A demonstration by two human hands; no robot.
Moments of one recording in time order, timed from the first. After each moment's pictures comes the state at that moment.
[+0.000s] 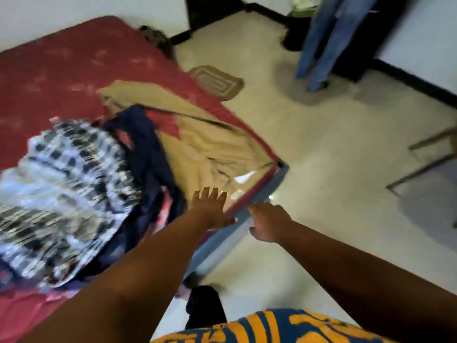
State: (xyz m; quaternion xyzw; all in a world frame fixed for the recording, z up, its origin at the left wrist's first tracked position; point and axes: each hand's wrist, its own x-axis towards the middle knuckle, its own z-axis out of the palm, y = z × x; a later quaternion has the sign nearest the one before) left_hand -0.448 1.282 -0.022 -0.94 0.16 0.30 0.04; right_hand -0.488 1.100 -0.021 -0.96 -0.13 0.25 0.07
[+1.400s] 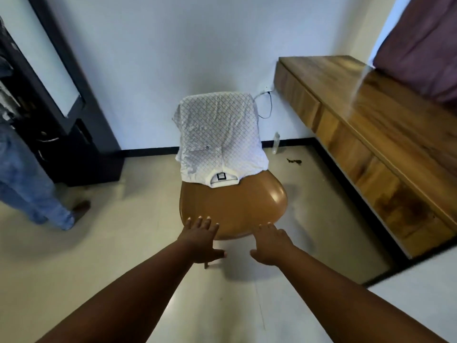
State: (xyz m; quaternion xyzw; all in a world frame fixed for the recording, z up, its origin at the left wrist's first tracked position) left_hand -0.261 0.344 0.057 -0.77 0.59 0.21 0.14; right_hand -0.447 0.244 0.057 -0.90 0.39 0.16 0.14
